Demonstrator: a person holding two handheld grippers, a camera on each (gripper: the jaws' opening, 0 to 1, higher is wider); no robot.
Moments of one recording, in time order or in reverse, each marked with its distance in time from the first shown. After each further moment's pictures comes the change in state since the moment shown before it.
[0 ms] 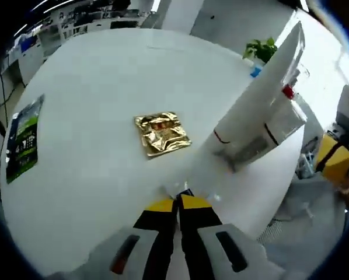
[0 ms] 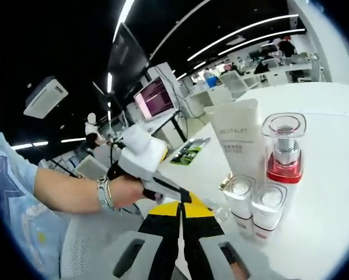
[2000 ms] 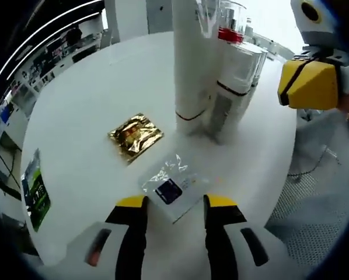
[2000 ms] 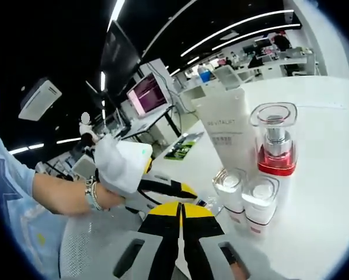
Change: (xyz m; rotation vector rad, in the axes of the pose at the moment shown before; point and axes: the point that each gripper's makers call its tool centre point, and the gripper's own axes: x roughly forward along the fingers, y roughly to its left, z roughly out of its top) left arm -0.002 -0.014 -0.012 0.351 0.023 0.047; right arm -0.002 -0.010 -0.007 0.033 0.036 -0.034
